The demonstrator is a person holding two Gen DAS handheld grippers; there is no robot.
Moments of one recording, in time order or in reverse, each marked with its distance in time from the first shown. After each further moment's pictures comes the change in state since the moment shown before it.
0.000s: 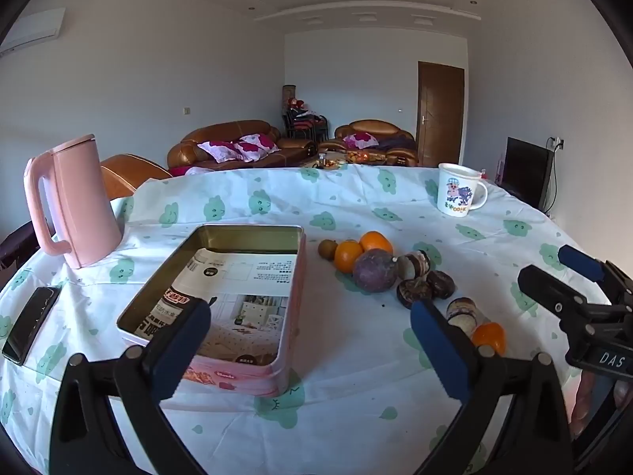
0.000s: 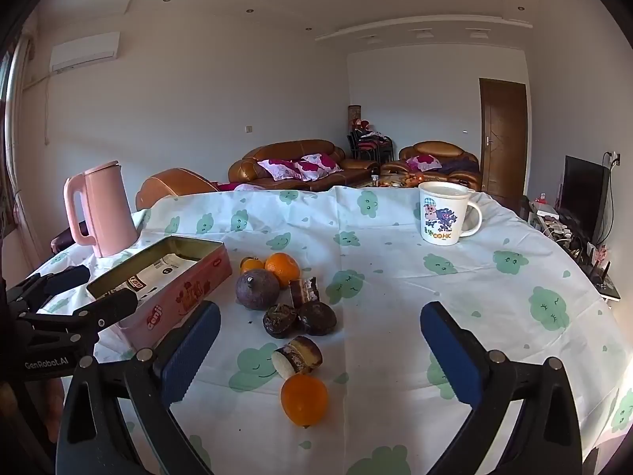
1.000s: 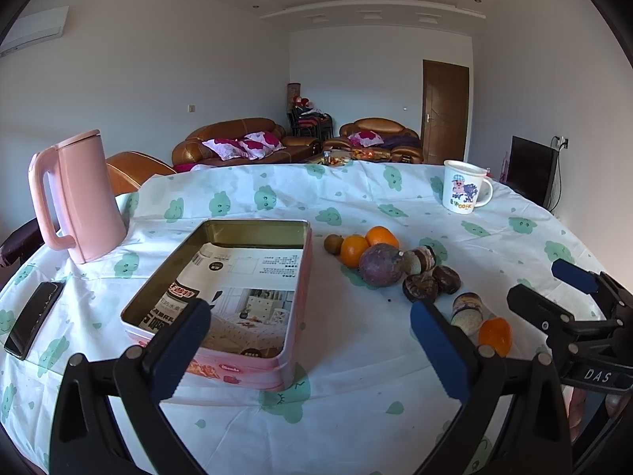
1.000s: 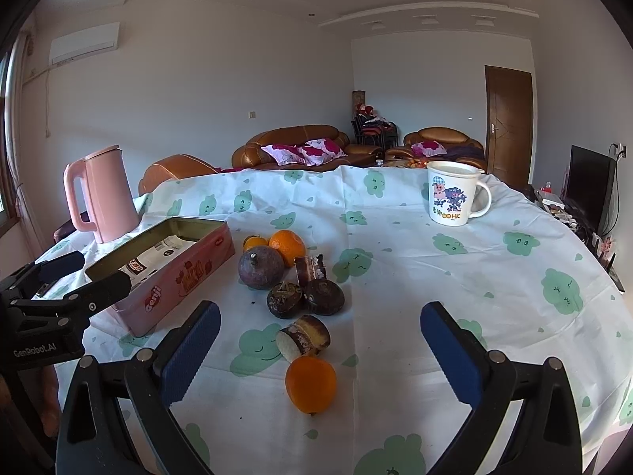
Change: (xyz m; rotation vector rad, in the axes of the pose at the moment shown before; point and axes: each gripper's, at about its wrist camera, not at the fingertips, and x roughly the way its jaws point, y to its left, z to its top) left arm 0.002 0.003 -0.002 0.020 0.012 0.028; right arm 0.012 0.003 -0.012 0.002 0.064 0.016
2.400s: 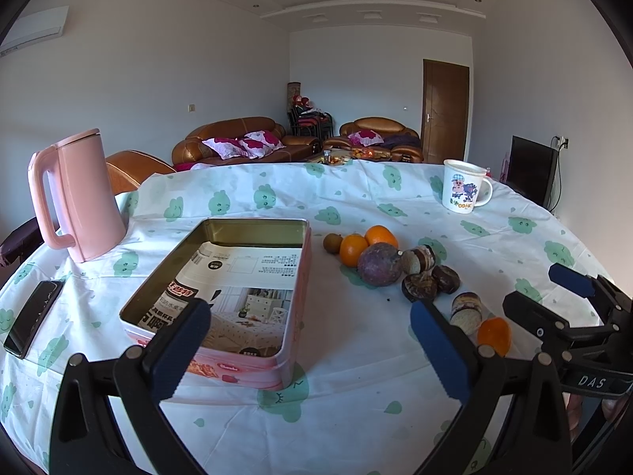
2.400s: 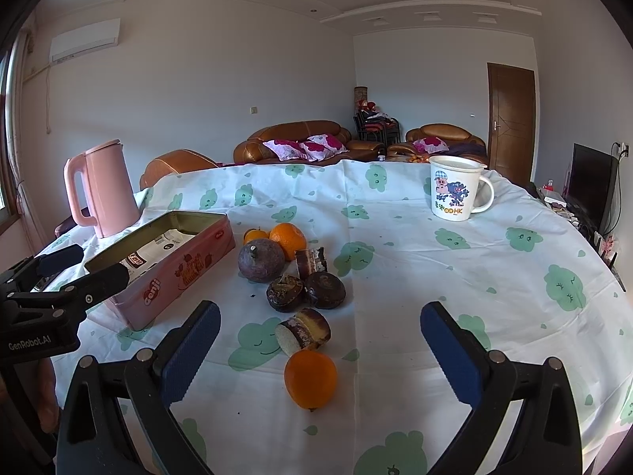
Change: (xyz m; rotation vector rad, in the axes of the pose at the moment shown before) left arm -0.001 0.001 -0.001 -0.002 0.000 0.000; right arm 0.002 -0.001 -0.003 -0.007 0.015 0.005
